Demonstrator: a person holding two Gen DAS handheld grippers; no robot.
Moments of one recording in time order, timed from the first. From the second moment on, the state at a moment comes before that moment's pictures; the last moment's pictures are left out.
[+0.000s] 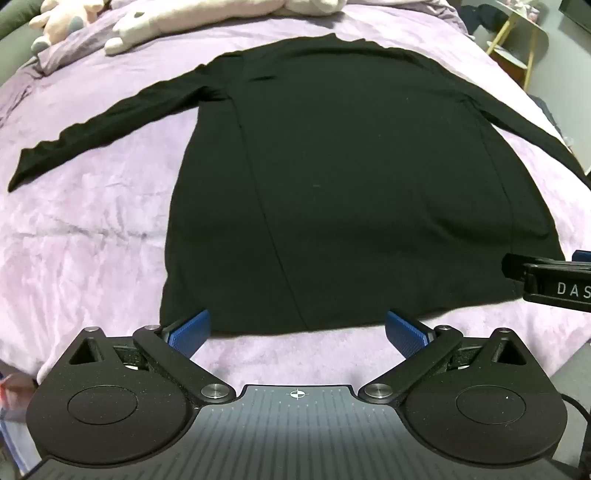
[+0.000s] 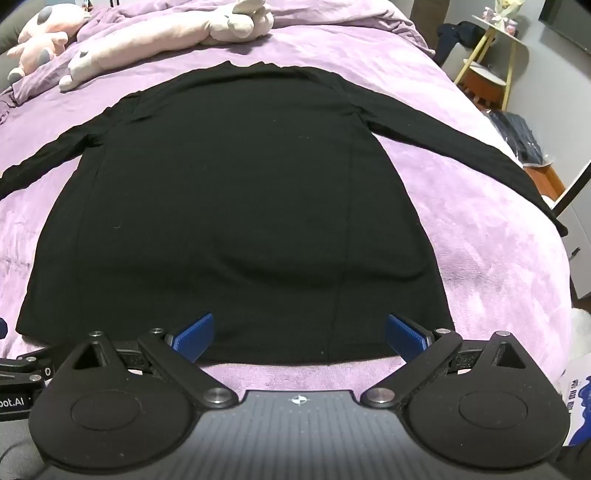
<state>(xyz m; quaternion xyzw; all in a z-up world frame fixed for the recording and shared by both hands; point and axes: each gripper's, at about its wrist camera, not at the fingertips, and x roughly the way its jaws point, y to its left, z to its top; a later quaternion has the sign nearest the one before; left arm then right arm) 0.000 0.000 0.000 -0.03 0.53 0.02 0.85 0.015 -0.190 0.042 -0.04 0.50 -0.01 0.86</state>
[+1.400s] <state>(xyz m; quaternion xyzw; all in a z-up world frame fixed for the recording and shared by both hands) 0.000 0.008 0.001 -0.04 0.53 0.03 0.84 0.018 -0.191 0.041 -0.03 0.51 -0.01 0.86</state>
